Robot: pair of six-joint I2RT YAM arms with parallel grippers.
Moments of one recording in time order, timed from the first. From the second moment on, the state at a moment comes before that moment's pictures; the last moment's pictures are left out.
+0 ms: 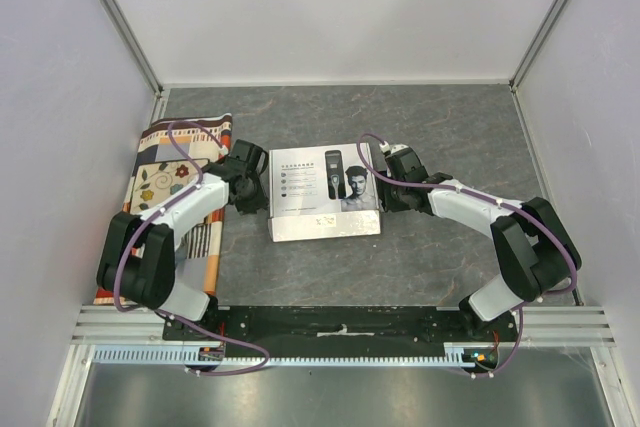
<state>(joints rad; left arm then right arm) -0.35 1.48 0.93 -0.59 -0.12 -0.64 0.51 1.56 0.86 -0.26 0.09 0.32</state>
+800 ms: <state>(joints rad) -0.35 1.47 0.81 -0.53 0.01 -0.64 0.51 1.56 0.86 -0.32 0.04 0.29</state>
